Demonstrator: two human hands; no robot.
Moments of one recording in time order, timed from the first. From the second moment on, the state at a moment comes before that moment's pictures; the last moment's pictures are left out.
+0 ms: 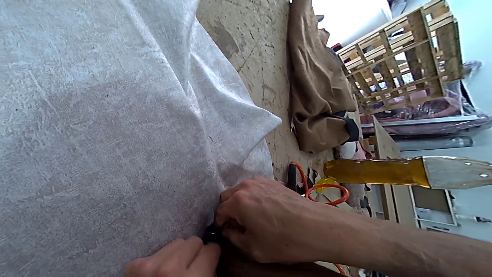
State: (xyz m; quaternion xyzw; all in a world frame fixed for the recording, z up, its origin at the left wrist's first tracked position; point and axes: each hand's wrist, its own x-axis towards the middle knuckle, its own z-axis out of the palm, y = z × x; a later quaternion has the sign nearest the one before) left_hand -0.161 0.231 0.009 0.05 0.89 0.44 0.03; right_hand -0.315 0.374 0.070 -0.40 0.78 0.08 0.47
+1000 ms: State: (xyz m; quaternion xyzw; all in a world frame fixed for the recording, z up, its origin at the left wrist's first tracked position) left_hand -0.172 0.268 -0.008 -0.02 0.98 0.13 -0.15; right_hand -0.291 0.470 0.037 -0.52 0.72 -0.35 0.30
